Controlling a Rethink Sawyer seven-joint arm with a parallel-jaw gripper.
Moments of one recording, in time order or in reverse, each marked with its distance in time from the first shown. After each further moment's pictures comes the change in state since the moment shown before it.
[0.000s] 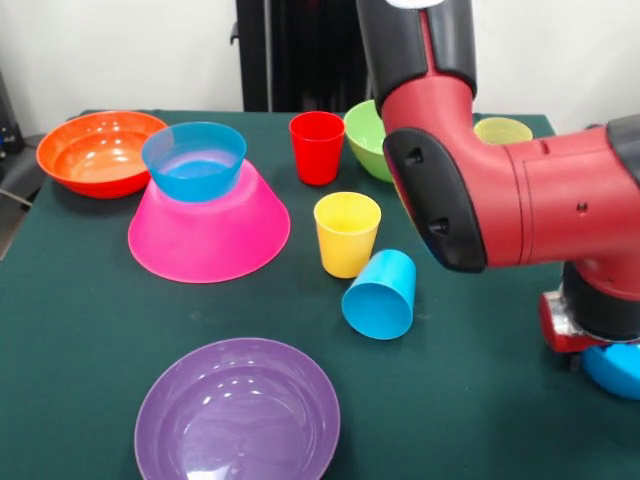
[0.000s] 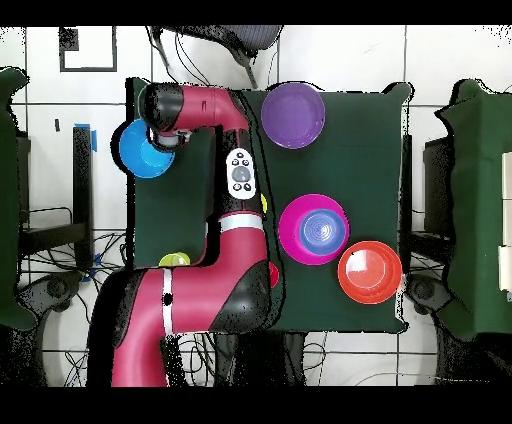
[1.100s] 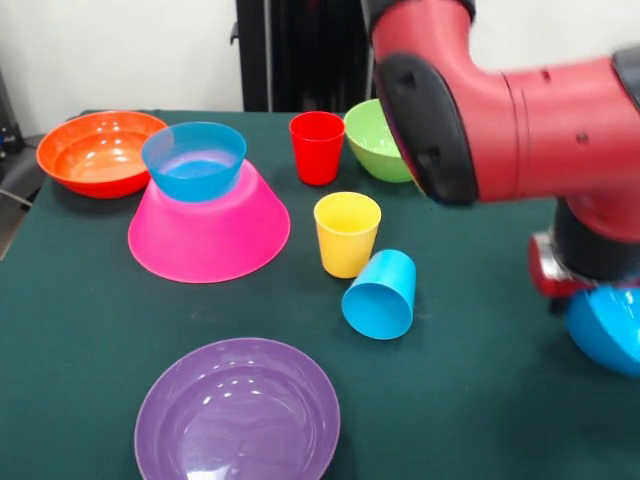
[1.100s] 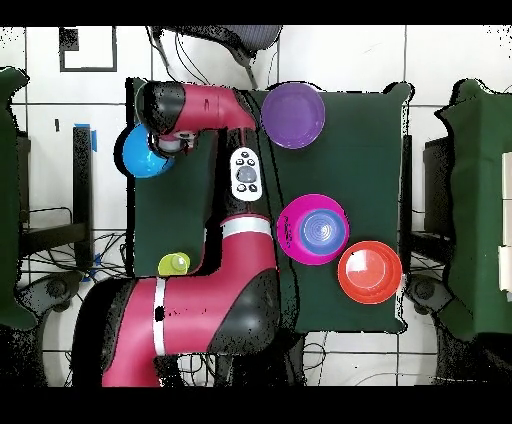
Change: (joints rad) arm -0.022 -0.190 -0.045 0.281 0.015 -0.010 0.000
